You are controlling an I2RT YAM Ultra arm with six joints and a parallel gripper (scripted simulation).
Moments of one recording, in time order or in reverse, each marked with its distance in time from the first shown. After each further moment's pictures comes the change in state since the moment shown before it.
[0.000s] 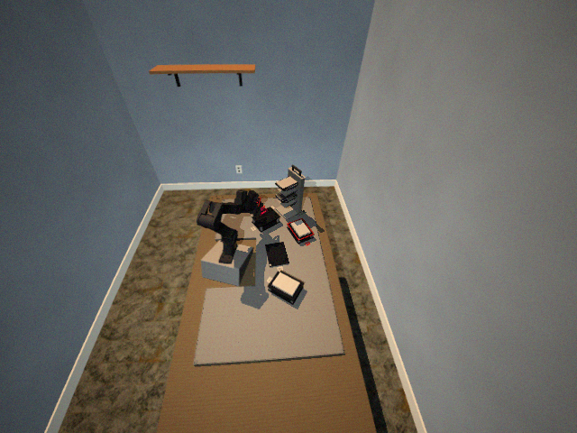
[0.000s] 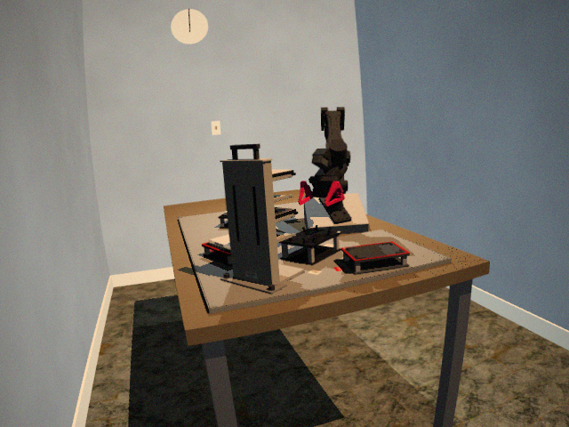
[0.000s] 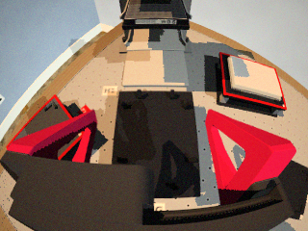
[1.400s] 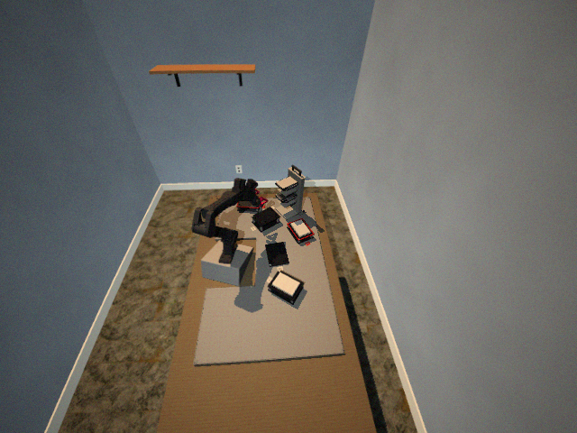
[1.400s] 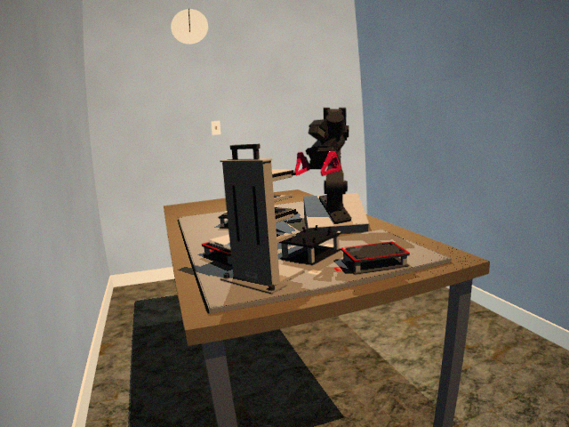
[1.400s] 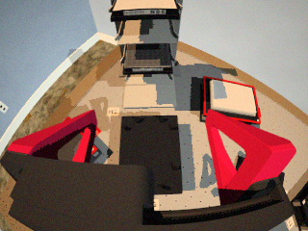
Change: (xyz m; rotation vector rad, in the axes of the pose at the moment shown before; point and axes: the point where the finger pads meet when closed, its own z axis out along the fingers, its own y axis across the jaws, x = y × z) arm -0.079 -0.008 -0.047 0.023 -0.013 0.010
